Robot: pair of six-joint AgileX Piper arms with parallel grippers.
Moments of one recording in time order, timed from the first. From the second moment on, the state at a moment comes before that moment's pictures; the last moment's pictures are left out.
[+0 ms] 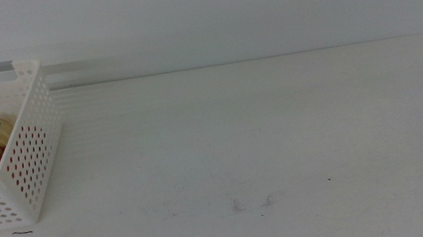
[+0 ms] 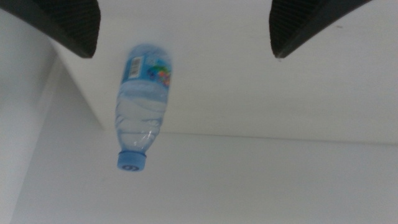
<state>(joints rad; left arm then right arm) -0.44 1.22 -1.74 -0.55 1.23 0.68 0.00 0.00 0.00 -0.06 0.22 0.00</state>
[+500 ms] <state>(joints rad) -0.44 1.22 -1.74 -0.55 1.23 0.68 0.00 0.05 0.00 -0.10 -0.10 -0.09</state>
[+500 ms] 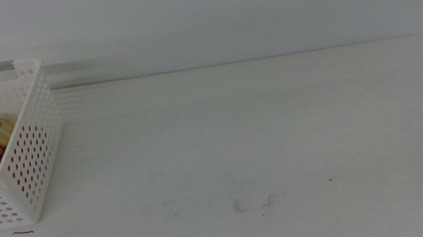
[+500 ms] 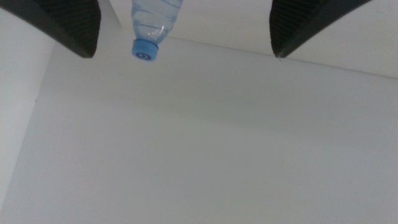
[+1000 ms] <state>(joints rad) -0.44 1.22 -1.74 -0.55 1.23 0.68 0.00 0.77 0.00 0.02 -0.46 -0.12</state>
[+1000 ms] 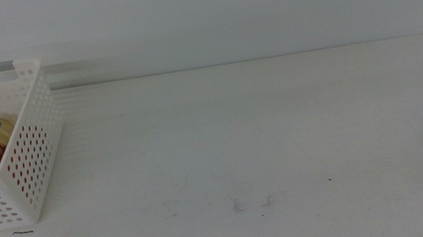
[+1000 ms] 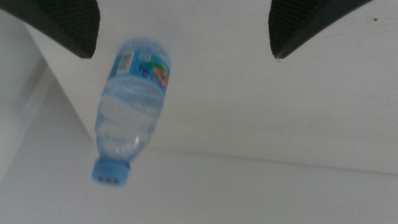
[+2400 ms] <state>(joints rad) -0.44 1.22 -1.74 -0.52 1.20 0.68 -0.15 1.85 -0.25 0.04 -1.20 -0.08</state>
